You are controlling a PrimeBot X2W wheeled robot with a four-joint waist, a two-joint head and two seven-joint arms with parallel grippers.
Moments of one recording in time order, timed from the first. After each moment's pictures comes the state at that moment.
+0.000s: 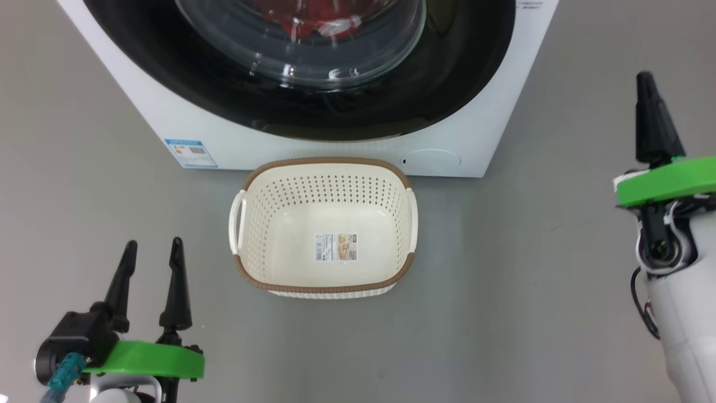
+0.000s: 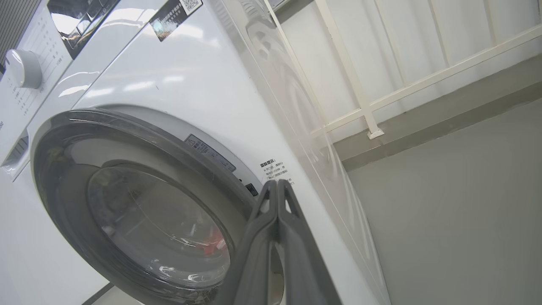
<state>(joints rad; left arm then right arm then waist) -0.18 0.03 0.00 0.20 -0.23 -0.13 -0.25 -0.64 -0.27 0.02 0.48 0.77 0.13 -0.25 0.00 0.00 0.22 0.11</state>
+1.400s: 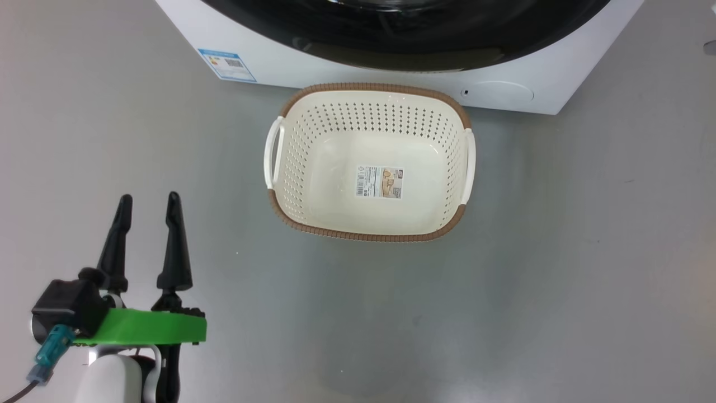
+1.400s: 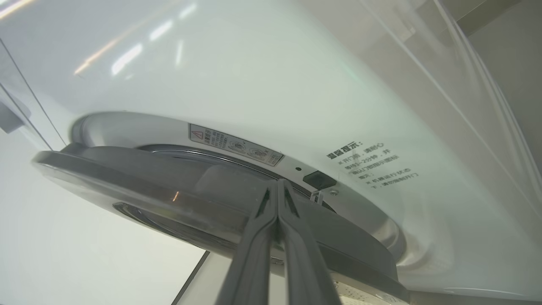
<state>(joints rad) -0.26 0.03 -0.02 0.13 -0.28 -0.12 -0.25 -1.14 -0.47 0.19 0.66 1.39 0.13 0.28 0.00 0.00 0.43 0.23</state>
